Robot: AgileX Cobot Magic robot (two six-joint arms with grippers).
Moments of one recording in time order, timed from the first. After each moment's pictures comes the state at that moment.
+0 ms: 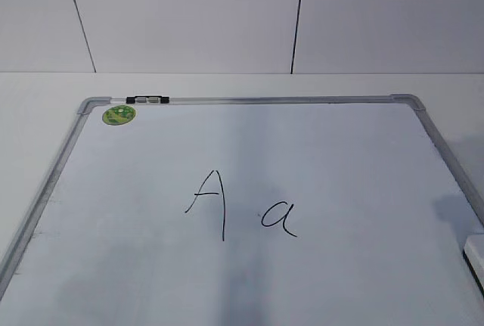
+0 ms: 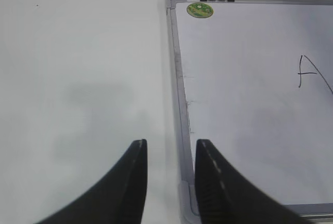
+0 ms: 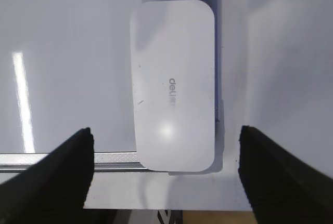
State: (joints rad) left arm 0.05 0.01 -0.51 -0.15 1.11 0.01; right arm -0.02 1.08 -0.72 0.03 1.08 -0.06
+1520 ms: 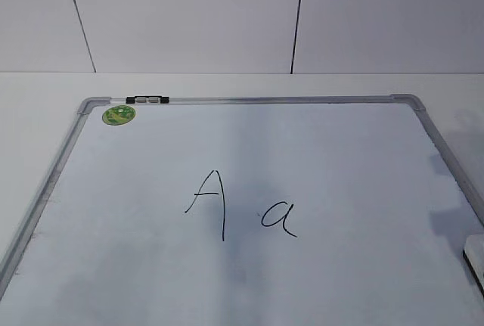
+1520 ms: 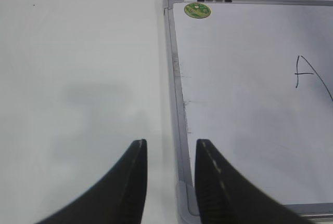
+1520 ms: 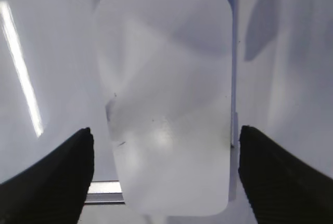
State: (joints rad) left arm 0.05 0.01 -0.51 -0.16 1.11 0.01; right arm -0.02 1.39 -0.73 0.03 1.00 -0.03
